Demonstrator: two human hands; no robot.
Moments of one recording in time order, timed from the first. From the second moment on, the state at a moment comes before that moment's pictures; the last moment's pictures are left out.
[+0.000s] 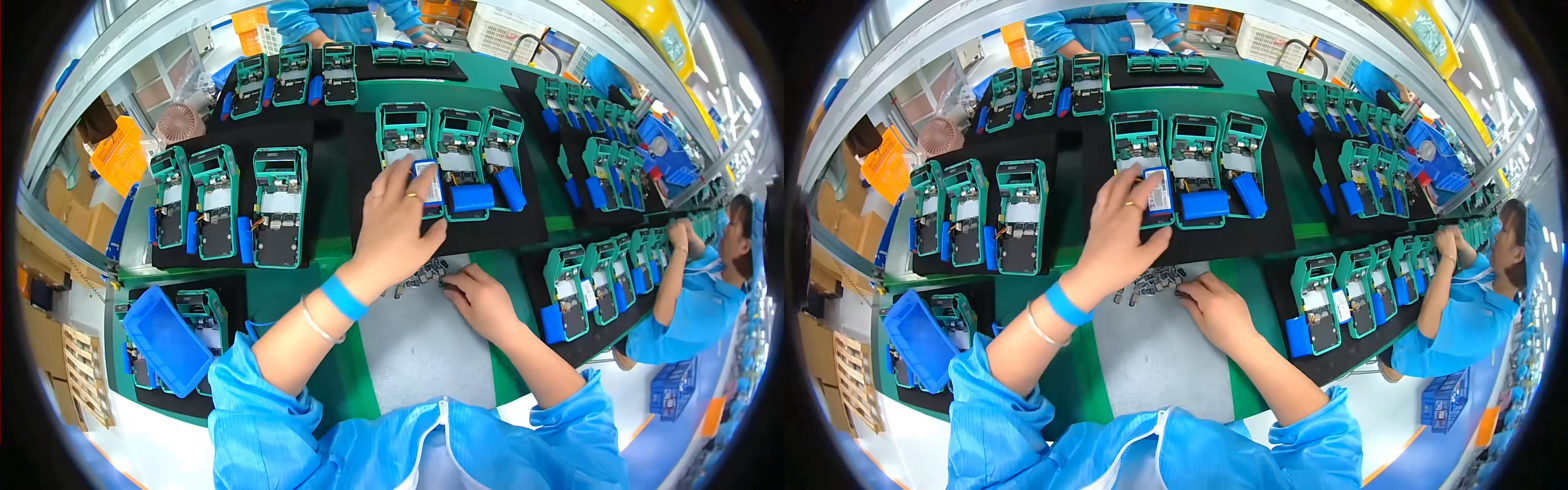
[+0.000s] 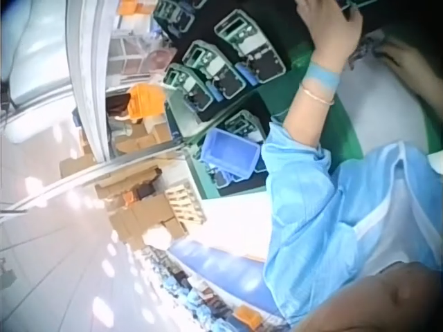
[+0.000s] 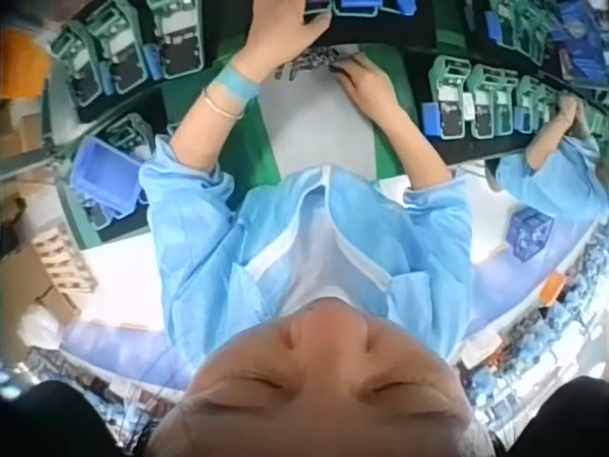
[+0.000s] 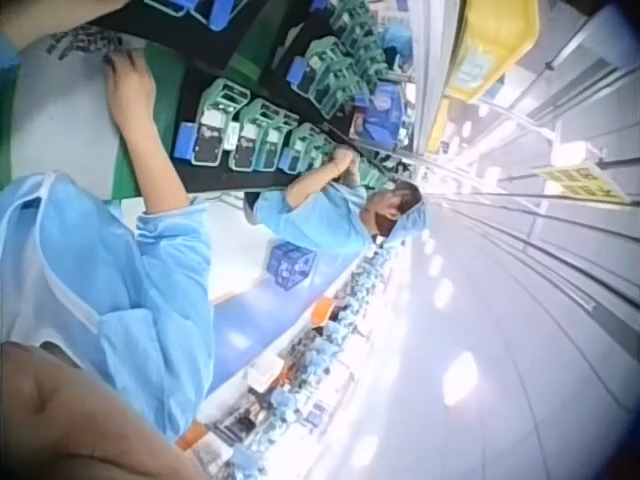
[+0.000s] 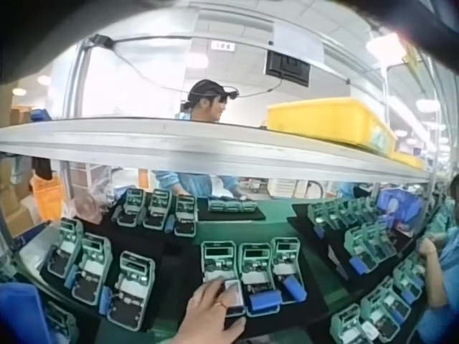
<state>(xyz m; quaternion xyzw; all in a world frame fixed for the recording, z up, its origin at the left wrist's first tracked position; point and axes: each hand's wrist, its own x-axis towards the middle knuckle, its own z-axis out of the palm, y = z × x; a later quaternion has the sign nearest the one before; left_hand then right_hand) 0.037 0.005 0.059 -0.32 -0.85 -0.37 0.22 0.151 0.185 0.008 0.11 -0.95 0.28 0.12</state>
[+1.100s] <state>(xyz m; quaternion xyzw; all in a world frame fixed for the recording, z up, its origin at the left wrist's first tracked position) 0.020 -0.003 0.035 -0.35 -0.87 -0.21 0.25 0.132 0.214 0.033 0.35 -0.94 -0.01 0.03</state>
